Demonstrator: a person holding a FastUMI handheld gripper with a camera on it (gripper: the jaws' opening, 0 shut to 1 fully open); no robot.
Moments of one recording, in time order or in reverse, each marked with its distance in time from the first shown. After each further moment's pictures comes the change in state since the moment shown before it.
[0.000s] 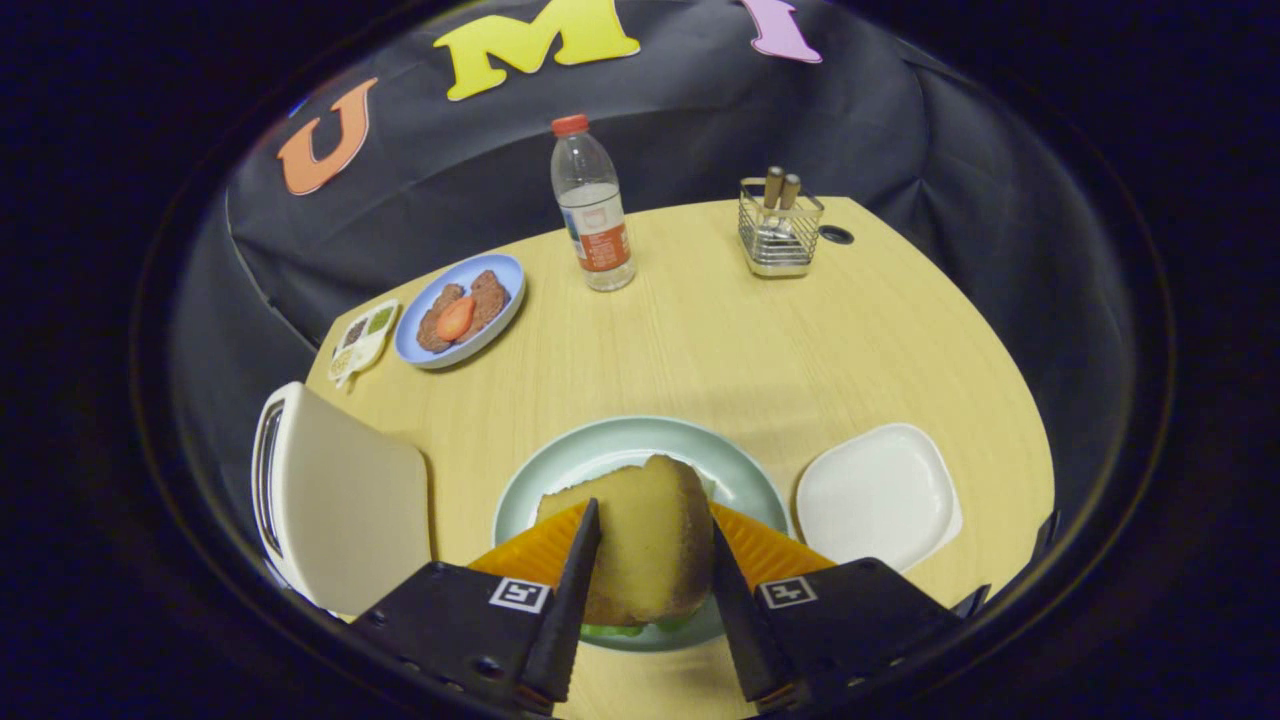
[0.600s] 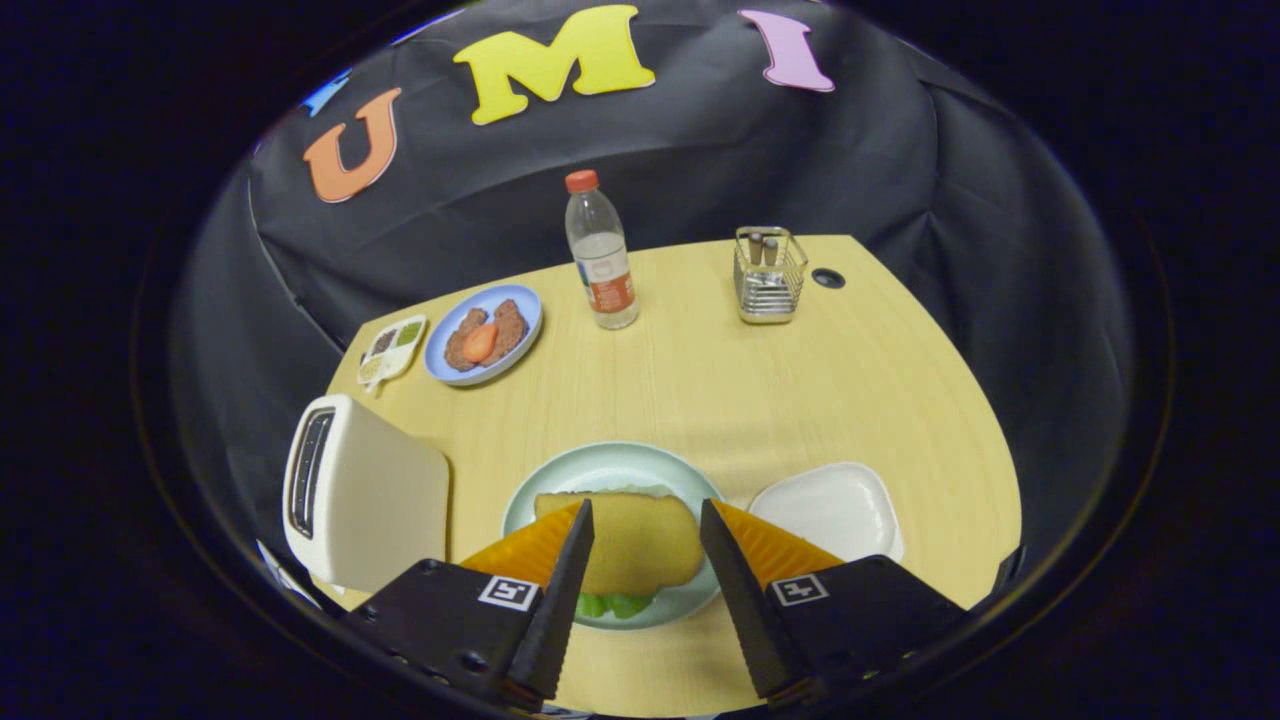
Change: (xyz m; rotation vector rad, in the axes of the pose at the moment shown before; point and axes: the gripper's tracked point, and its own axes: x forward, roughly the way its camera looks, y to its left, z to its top) arm -0.065 -0.022 0.030 -0.059 -0.065 0.030
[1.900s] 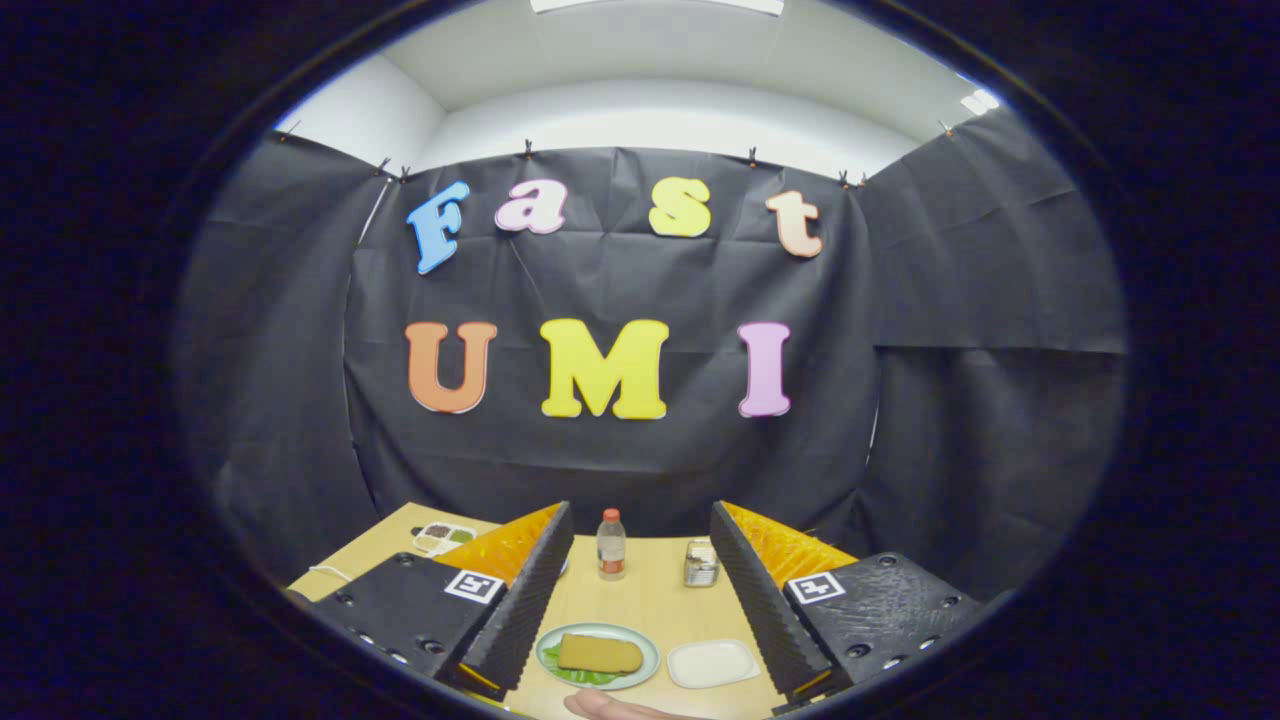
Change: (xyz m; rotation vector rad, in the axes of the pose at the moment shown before) arm -0.351 0.011 0.096 -0.155 -0.879 -0.031
